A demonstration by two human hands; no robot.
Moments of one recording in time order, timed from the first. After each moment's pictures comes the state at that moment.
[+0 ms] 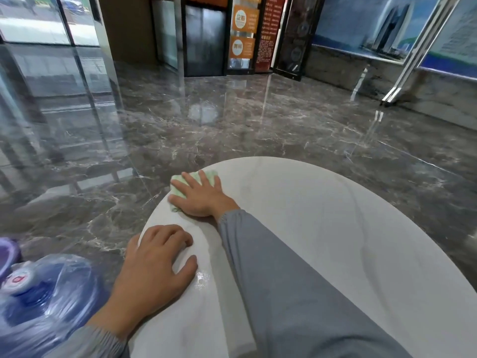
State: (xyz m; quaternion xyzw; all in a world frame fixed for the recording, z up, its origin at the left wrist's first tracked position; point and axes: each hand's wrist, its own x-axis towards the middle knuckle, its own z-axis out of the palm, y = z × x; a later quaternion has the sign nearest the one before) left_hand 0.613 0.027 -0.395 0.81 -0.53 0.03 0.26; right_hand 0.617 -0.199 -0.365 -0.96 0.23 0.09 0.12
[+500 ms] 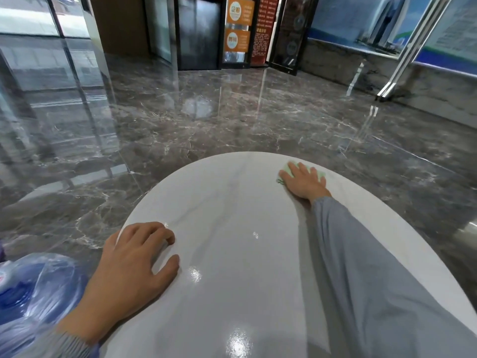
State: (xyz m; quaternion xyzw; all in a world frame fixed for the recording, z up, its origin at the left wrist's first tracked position) left_hand 0.613 0.025 -0.394 0.81 -0.54 0.03 0.22; right_hand 0.416 -0.393 -0.359 -0.82 0.55 0.01 0.16
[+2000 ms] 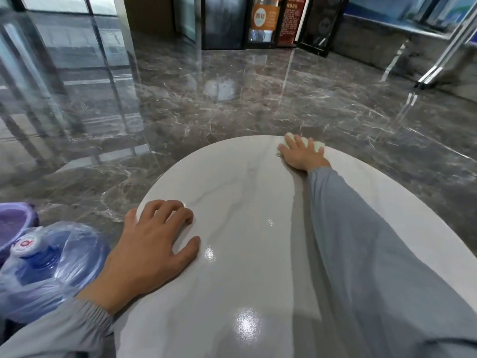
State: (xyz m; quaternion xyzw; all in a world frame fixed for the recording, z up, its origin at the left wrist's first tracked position) left_hand 0.602 0.021 -0.385 0.83 -0.53 0.03 0.17; right_hand 0.496 -0.418 -0.366 -0.86 0.49 0.04 0.12
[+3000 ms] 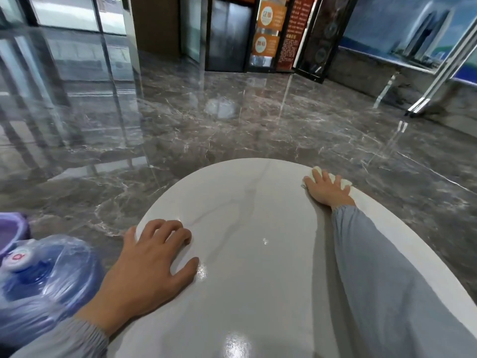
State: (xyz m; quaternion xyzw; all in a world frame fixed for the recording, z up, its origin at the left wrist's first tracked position) left_hand 0.605 0.020 -0.388 0.83 -0.53 0.04 0.17; right_hand 0.425 -0.437 -0.365 -0.82 0.56 0.04 0.13
